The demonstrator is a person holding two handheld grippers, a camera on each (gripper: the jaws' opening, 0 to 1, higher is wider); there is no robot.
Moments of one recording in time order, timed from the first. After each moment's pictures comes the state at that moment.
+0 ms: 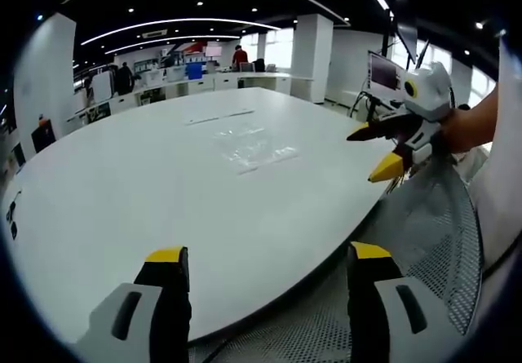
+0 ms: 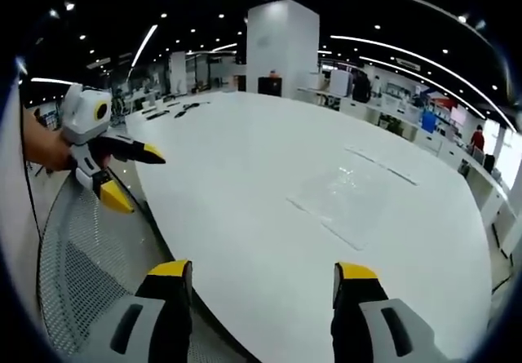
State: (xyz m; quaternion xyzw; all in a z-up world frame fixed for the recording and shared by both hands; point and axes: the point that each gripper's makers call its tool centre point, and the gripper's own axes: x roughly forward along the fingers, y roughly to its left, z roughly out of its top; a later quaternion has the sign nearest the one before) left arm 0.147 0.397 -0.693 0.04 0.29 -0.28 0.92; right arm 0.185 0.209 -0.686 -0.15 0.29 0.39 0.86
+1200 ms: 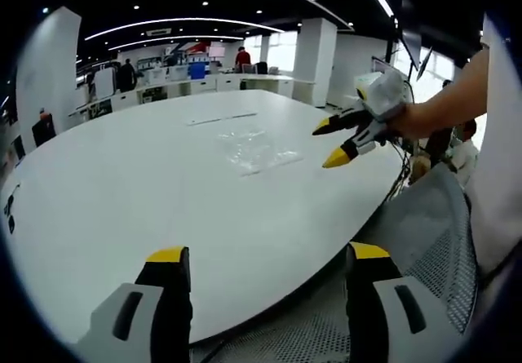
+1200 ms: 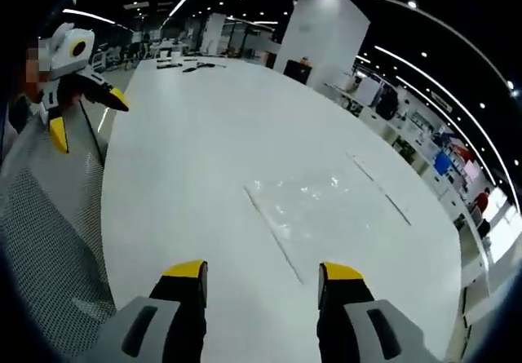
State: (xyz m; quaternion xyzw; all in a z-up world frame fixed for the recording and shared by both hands) left arm 0.148 0.396 -0.686 0.02 0.29 -0.28 0.92; right arm 0.281 0.191 -0.715 -0.31 0.28 0.41 0.81
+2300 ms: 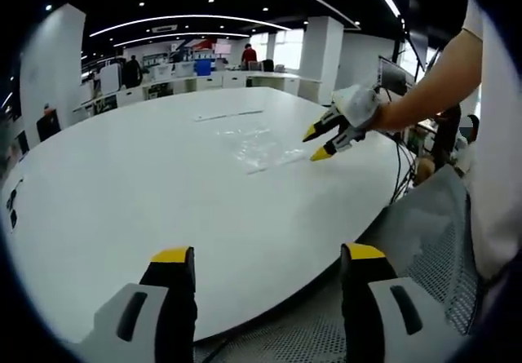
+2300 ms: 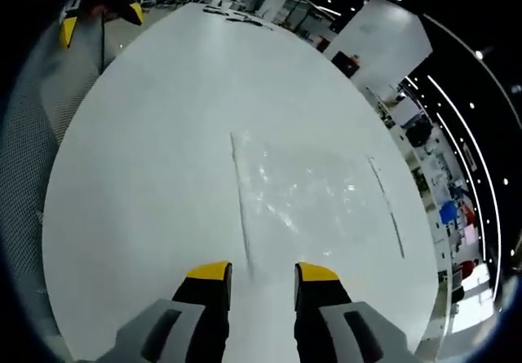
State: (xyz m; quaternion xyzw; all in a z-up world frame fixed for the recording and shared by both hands) left arm 0.154 0.402 -0.687 0.02 0.29 -0.26 0.92; right arm 0.337 0.167 -0.761 -0.47 0.27 0.44 0.72
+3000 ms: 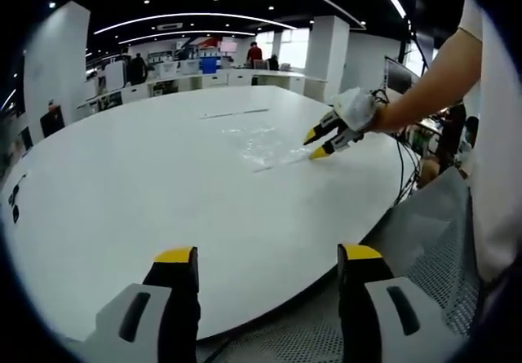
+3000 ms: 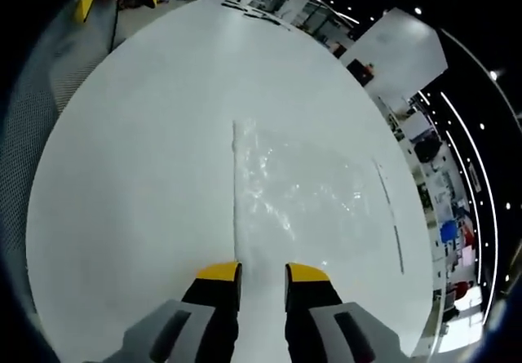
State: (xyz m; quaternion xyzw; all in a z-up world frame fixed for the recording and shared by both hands) left arm 0.157 0.406 -0.690 0.01 0.30 -0.25 0.92; right arm 0.352 0.171 -0.771 -0.49 0.25 0.46 0.69
